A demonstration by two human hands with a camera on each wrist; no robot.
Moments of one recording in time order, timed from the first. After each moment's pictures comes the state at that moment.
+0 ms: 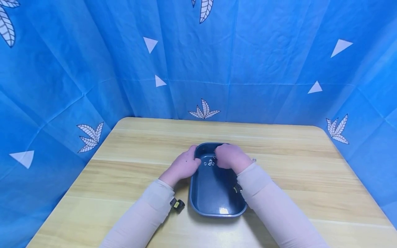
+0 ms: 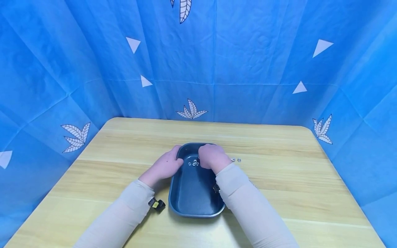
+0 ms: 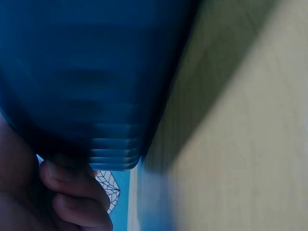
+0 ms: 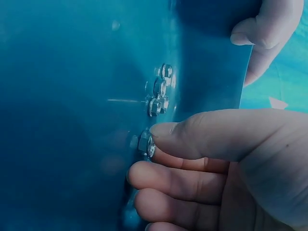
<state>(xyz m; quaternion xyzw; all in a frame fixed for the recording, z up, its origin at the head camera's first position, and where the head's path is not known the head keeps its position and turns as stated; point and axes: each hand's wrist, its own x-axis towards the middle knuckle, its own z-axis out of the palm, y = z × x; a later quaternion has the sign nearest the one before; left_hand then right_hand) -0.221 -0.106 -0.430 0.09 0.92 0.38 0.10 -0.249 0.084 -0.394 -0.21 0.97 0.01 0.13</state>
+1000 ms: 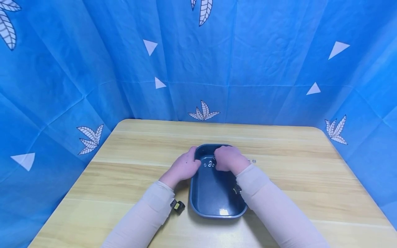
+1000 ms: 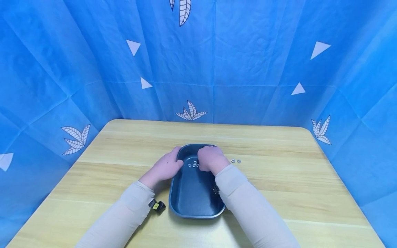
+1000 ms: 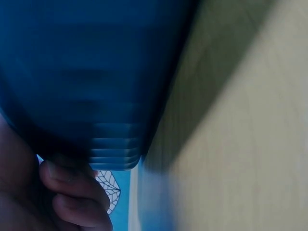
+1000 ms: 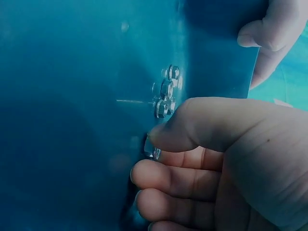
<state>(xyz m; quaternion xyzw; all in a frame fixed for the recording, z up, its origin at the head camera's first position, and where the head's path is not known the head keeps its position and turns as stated) -0.223 -0.106 -0.430 0.10 0.92 0.36 0.09 -0.250 0.080 -0.399 -0.20 0.97 0.03 0.14</state>
